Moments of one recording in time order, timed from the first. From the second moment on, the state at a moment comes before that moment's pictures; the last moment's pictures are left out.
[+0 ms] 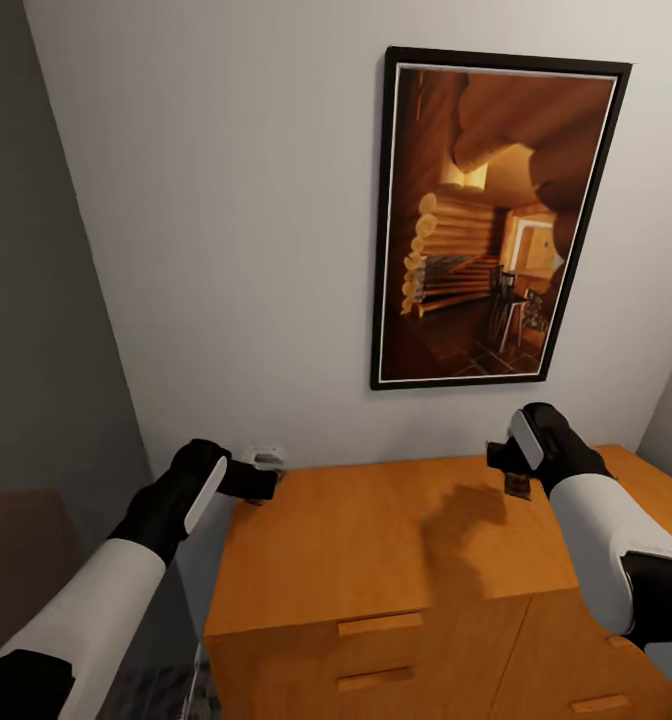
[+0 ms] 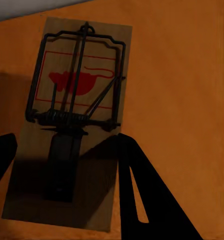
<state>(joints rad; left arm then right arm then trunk) -0.85 0.04 -0.22 -0.91 0.14 1.03 -0.30 -1.09 -0.15 -0.14 -0.56 -0.14 1.04 -0.24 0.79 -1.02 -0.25</state>
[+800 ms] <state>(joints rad) -0.85 0.04 -0.21 -0.87 0.13 1.03 -0.29 -1.07 -0.15 0.01 -0.57 -0.15 1.03 -0.03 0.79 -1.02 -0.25</state>
